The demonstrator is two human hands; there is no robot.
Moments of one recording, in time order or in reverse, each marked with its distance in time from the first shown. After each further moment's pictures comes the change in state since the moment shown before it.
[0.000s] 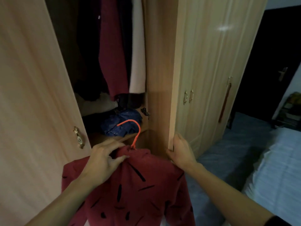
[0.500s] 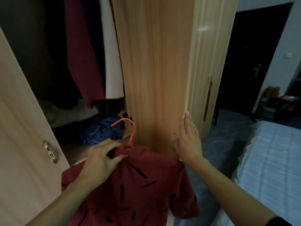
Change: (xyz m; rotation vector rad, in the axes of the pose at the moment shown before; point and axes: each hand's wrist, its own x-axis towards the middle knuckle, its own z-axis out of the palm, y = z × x) left_hand 0.048 0.025 0.056 -0.039 -0.001 -0.021; right_hand 0.011 0.080 -0.055 -0.365 0.257 0.022
